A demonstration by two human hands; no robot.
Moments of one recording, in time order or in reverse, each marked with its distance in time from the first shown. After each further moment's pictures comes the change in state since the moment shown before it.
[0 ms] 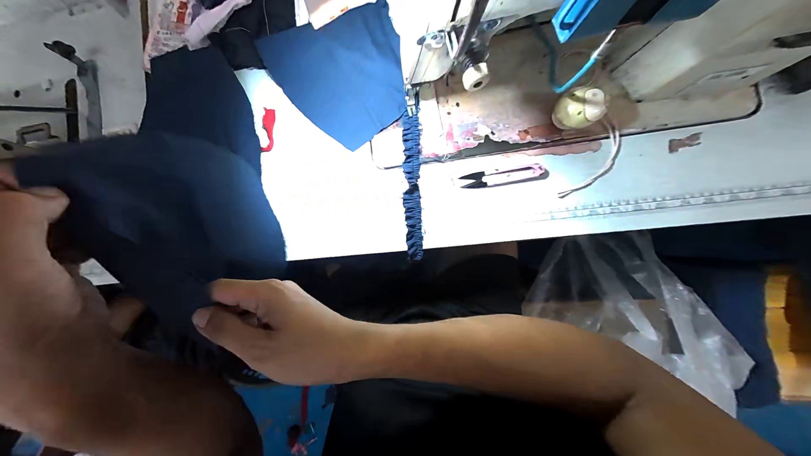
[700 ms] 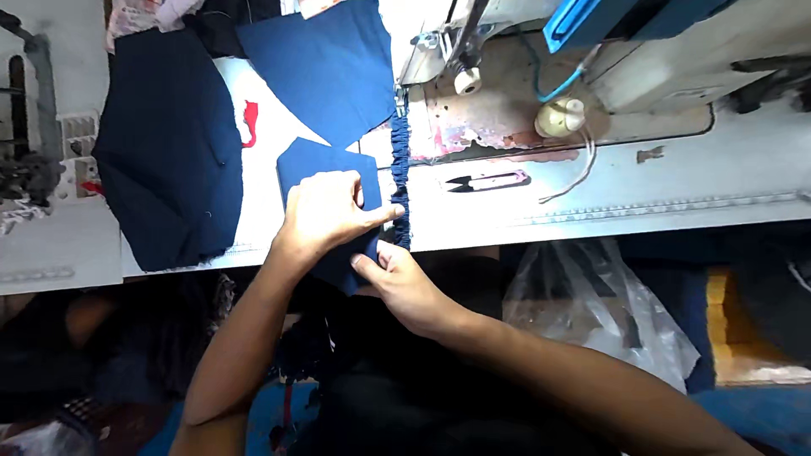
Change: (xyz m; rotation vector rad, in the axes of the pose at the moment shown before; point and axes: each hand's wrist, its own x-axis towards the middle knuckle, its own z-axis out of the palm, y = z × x) left_hand 0.008 0.018 0.226 0.587 -0.952 0.215; right_hand -0.073 0.048 -0.084 0.243 0.574 0.383
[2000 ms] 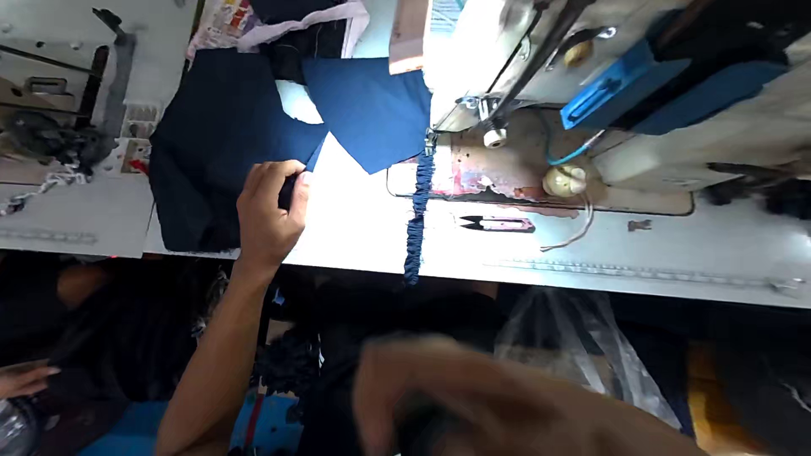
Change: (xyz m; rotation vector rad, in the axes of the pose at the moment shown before) left_hand -0.046 -0.082 0.001 -0.194 0.920 0.165; right_hand -0.081 -0.084 0.013 -0.071 -0.819 -0.412
